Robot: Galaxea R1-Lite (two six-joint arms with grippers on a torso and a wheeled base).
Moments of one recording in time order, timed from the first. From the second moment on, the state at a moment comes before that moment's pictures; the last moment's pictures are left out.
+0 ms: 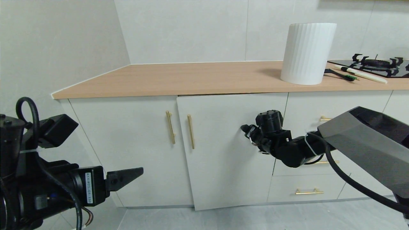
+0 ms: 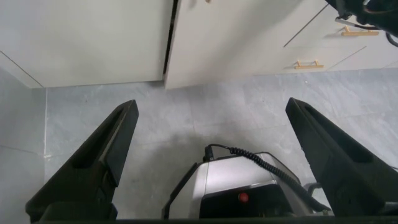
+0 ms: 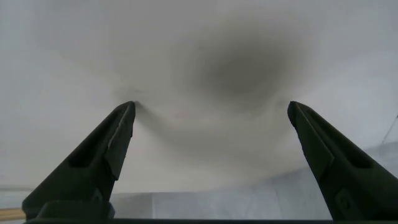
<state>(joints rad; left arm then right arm) -0.50 1.18 -0.73 0.13 0.16 -0.42 0.49 2.34 -1.40 -0.54 -0.31 0.82</state>
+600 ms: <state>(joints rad) -0.50 1.18 -0.73 0.13 0.16 -0.42 0.48 2.38 -1.44 -0.54 -0.34 0.82</state>
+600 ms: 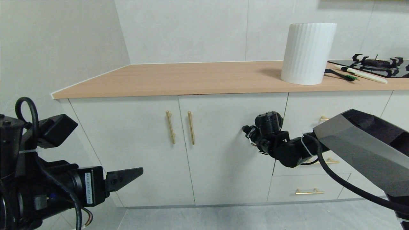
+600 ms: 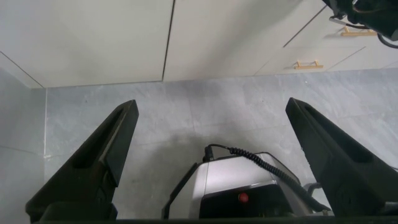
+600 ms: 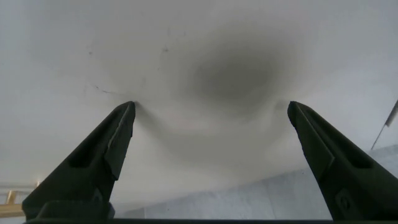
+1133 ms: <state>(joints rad) -0.50 1.18 -0.73 0.13 0.16 -0.42 0.47 2.39 -1.45 -0.54 -0.35 0.81</state>
